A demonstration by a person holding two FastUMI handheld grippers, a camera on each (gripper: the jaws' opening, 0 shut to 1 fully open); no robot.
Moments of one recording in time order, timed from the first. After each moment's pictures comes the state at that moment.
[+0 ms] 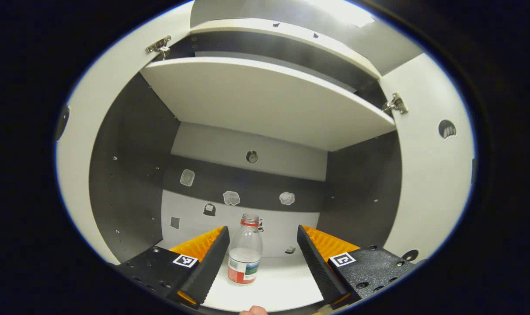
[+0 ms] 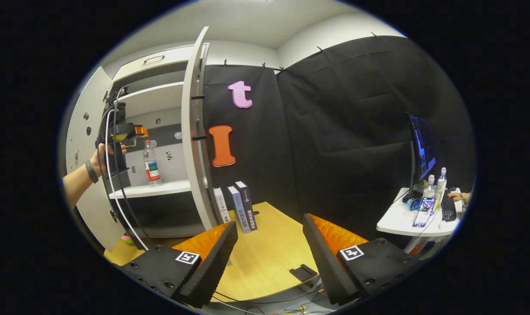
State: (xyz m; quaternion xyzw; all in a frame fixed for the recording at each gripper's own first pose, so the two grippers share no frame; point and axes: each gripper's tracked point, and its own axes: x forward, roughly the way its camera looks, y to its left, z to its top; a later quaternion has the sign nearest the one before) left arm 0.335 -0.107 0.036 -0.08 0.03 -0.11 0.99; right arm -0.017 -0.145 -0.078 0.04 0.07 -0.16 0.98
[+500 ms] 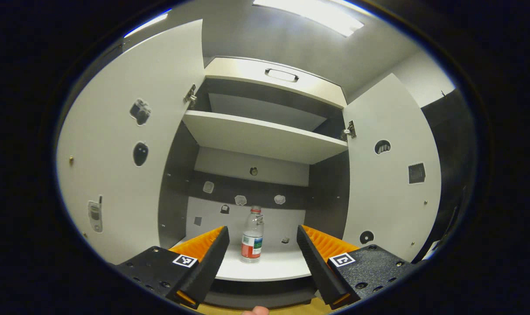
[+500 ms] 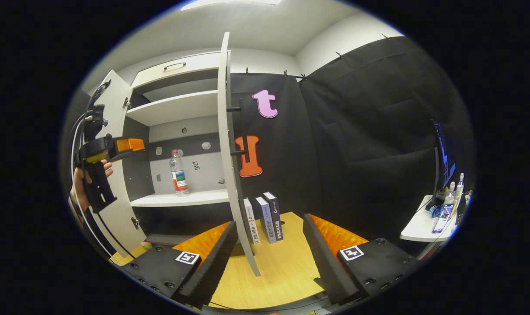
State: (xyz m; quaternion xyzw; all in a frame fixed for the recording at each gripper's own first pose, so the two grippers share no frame) left arm 0.199 -0.057 0.034 -0.04 0.00 -0.09 0.99; right arm 0.009 -0.094 -0.053 0.05 0.04 -0.08 0.99
